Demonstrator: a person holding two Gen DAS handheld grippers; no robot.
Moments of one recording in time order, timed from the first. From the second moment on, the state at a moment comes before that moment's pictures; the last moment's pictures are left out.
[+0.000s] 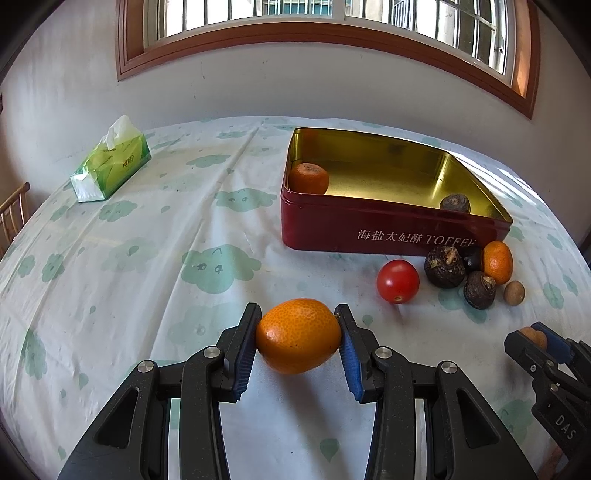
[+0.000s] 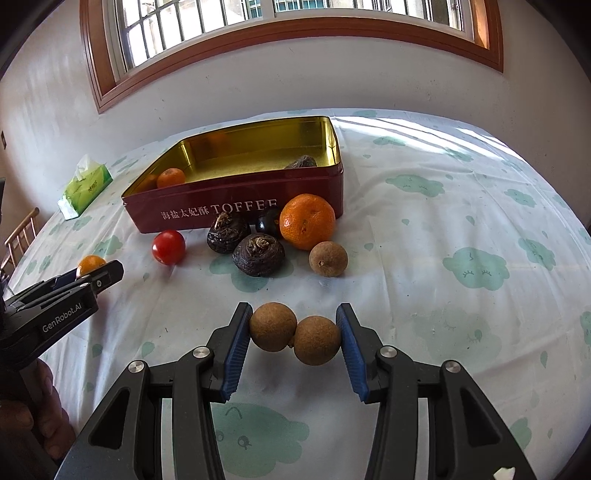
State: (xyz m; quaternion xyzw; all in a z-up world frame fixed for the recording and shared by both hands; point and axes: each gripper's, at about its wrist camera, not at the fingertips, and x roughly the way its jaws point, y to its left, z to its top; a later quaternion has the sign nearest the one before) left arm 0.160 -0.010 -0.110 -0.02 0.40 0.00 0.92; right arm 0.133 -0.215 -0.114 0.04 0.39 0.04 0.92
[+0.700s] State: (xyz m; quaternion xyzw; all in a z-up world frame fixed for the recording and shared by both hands) left arm 0.159 -0.011 -0.108 -0.02 0.39 0.00 0.92; right arm 0.129 -0.215 -0.113 0.04 0.38 0.04 0.92
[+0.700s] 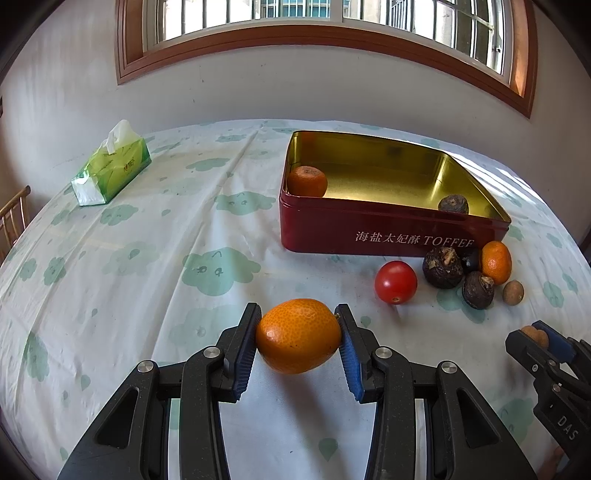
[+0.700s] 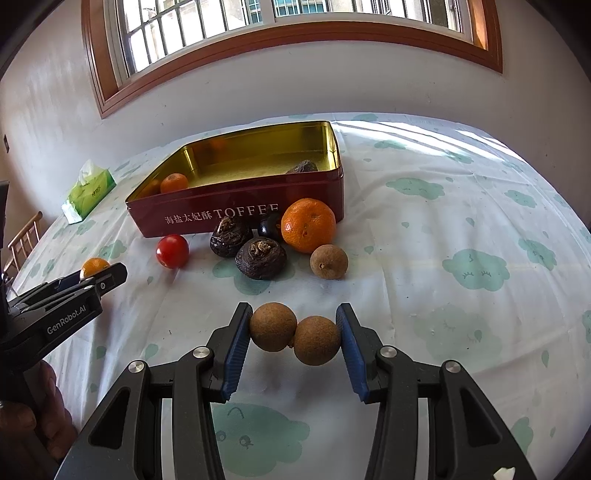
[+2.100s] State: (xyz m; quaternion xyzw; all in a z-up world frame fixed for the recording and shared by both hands) left arm 0.164 -0.011 -0.083 0.01 0.35 -0.01 0.94; right arm 0.144 -0.211 -0.092 0.04 0.37 0.06 0.93
